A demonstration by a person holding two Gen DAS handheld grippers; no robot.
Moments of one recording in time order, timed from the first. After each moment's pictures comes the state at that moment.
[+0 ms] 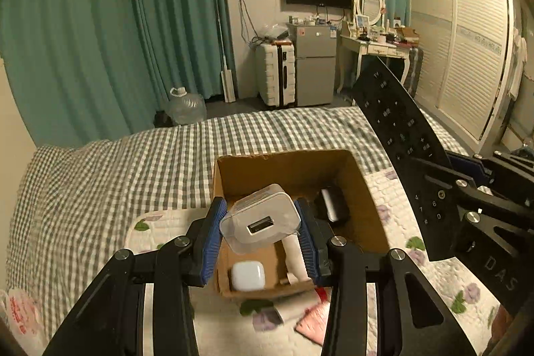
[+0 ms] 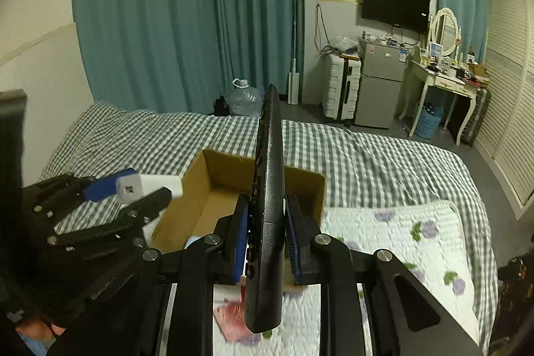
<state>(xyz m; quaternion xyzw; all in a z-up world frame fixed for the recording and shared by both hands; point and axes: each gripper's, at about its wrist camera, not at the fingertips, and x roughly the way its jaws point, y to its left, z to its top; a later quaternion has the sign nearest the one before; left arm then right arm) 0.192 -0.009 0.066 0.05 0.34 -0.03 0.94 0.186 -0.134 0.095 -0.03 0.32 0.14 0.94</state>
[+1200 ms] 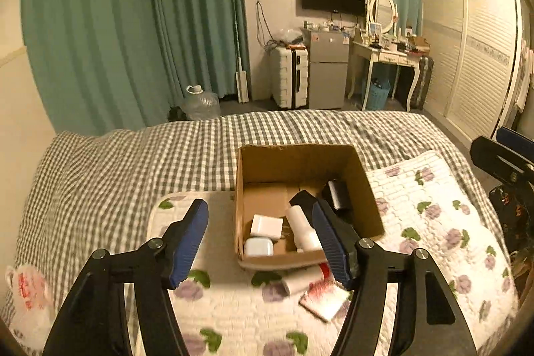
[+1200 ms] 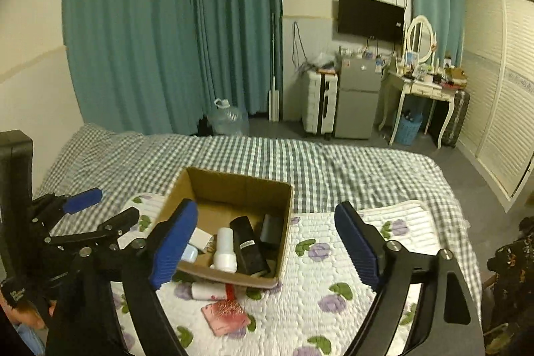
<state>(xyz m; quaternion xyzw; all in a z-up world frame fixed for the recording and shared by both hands) 0.118 0.014 0.104 0.02 0.33 0.00 0.94 0.129 -0.172 0.134 -0.02 0.27 0.10 0.96</state>
